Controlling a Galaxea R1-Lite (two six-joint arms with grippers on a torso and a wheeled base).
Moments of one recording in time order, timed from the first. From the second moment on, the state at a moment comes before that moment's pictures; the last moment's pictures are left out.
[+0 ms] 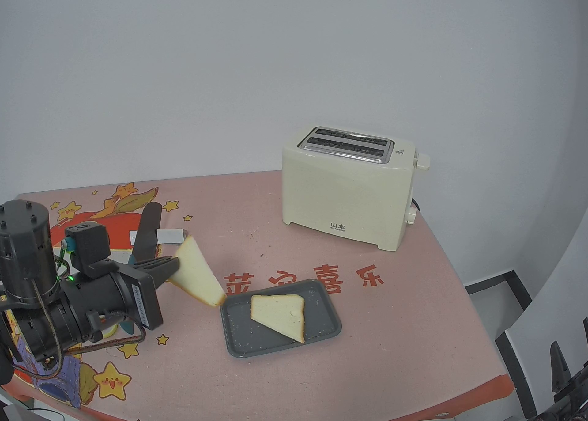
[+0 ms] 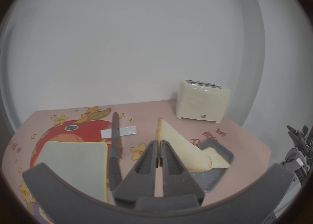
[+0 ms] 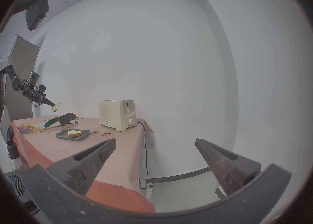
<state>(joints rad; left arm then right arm) -0.60 1.26 -0.51 -0.39 0.15 -0.25 0.00 0.02 -0.02 0.00 0.02 0.02</state>
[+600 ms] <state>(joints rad) -0.74 1.44 -0.55 -0.64 0.17 -0.46 0.00 0.02 -0.02 0.00 0.02 0.02</state>
